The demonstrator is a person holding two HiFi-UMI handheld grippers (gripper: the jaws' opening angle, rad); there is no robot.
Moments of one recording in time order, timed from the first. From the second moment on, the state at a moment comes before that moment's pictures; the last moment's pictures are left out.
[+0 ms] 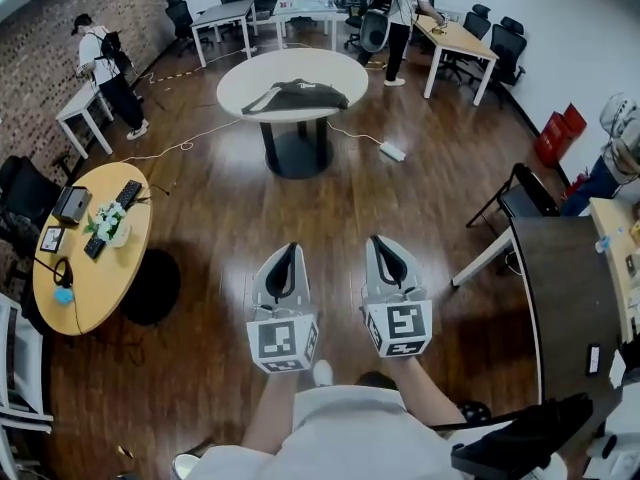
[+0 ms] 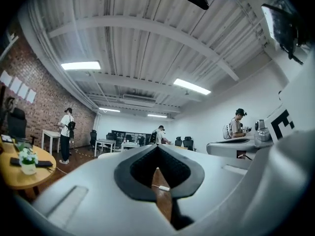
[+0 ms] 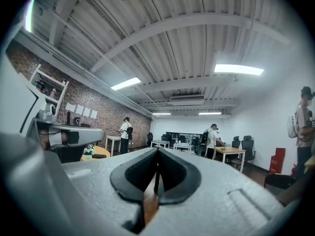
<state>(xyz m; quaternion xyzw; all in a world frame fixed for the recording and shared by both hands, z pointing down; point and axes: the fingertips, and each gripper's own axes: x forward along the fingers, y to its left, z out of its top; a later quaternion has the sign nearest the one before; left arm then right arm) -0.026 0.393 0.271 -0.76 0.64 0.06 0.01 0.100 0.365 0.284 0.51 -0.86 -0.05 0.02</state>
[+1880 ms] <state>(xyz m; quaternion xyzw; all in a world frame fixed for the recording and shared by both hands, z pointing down) -0.150 -0.492 0.388 -0.85 0.52 -0.05 -0.04 -0.041 -0.495 0.399 0.55 -0.84 0.02 0.05</state>
